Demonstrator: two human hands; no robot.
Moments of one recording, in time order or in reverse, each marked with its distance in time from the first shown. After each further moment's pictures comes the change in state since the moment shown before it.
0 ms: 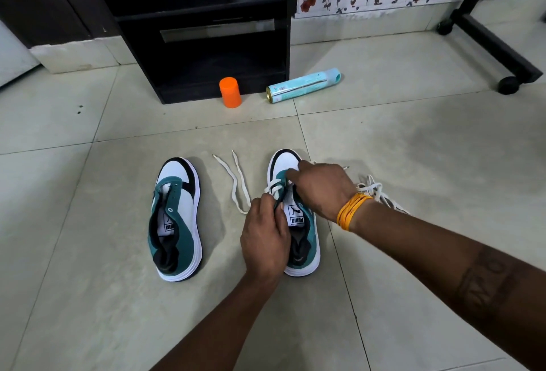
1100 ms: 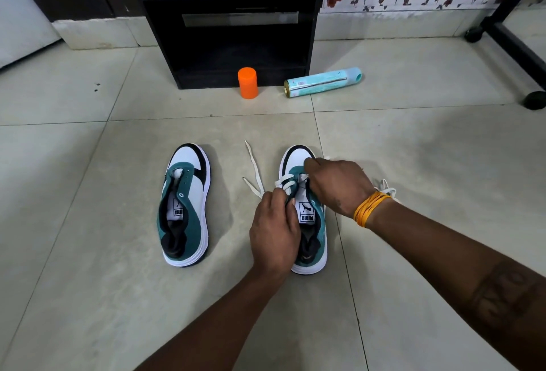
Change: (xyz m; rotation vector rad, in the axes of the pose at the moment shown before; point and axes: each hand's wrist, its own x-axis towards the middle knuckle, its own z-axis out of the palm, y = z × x) left_hand -0.002 0.000 0.004 -0.024 -0.003 -0.035; right_hand 0.007 0.009 0.012 0.010 0.021 -0.021
